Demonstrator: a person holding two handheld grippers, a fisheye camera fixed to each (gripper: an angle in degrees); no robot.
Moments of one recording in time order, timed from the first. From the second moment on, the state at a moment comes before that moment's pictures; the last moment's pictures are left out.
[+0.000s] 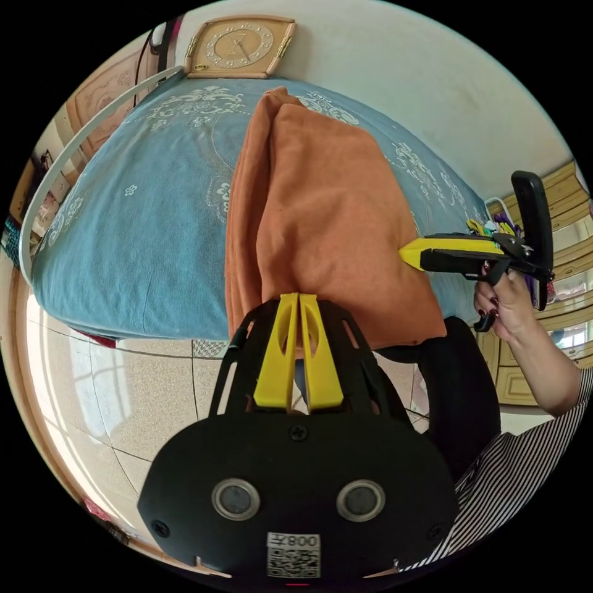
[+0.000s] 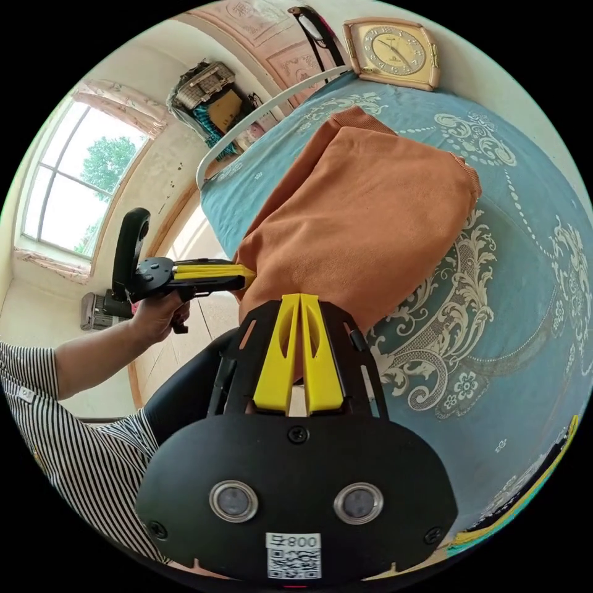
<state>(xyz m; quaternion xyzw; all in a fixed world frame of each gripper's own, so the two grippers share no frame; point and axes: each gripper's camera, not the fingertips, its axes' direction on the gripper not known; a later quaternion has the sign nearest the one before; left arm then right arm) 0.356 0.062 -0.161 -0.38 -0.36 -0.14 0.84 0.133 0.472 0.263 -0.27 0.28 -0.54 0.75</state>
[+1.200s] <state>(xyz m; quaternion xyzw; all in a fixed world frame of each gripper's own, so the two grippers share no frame) 0.293 0.068 -0.433 -0.04 -0.02 -0.53 0.85 0.318 0.362 0.130 -0.28 0.05 -0.28 0.92</state>
